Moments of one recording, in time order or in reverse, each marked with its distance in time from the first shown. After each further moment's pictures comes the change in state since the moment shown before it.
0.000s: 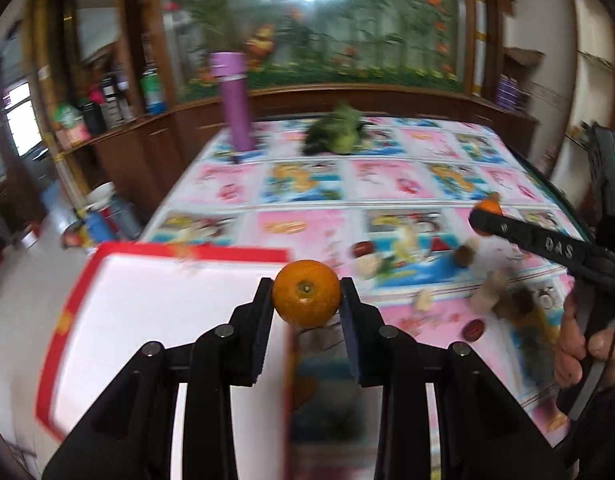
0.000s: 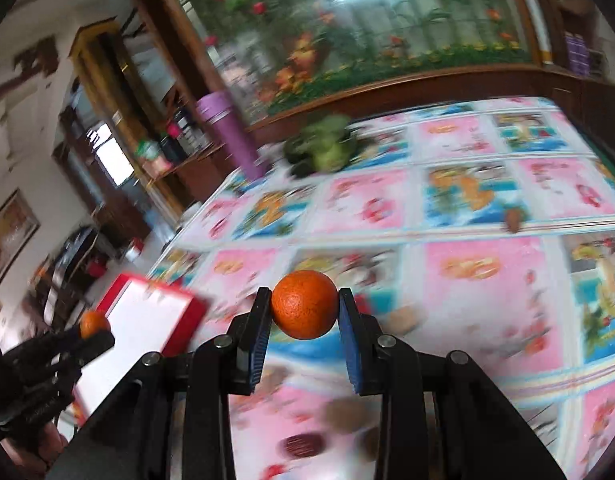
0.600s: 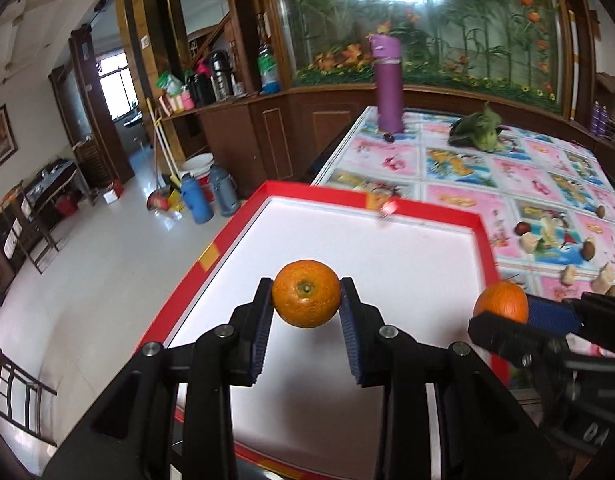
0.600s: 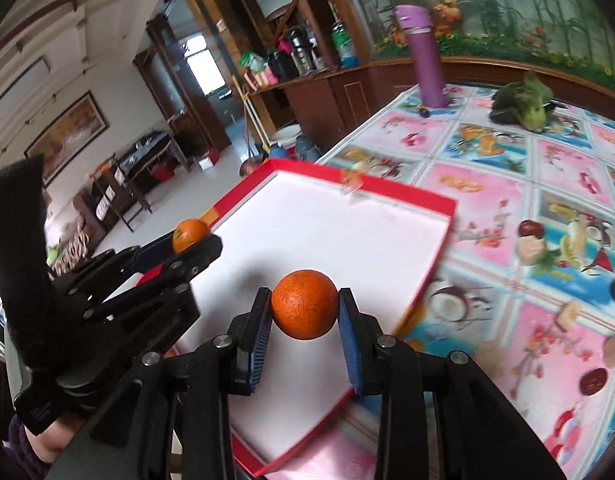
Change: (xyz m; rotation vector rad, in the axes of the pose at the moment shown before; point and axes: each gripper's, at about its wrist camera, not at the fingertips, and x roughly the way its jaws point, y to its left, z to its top) left arm -0.012 0.116 -0.058 -0.149 0.014 0.310; right arm 0.055 0.190 -0.067 -0.257 0.211 0.218
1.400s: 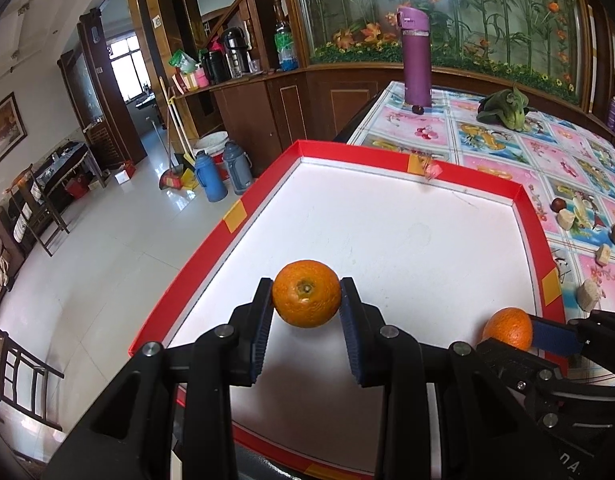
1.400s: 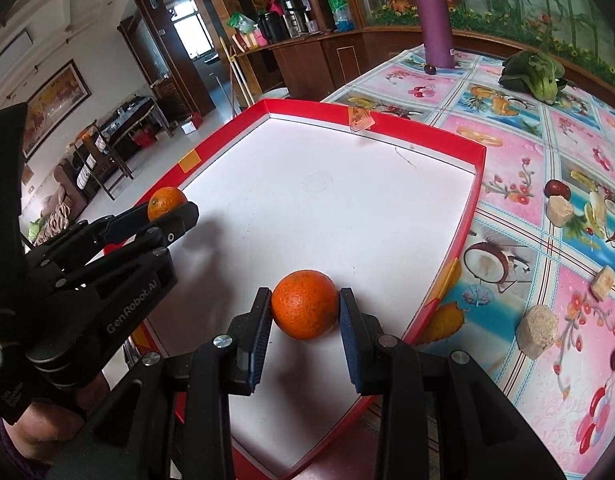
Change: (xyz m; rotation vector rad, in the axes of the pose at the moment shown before) left arm 0.023 0.026 -0.018 -0.021 0.071 0.038; right arm 0.037 0.019 -0.022 -0.013 0.120 -0.075
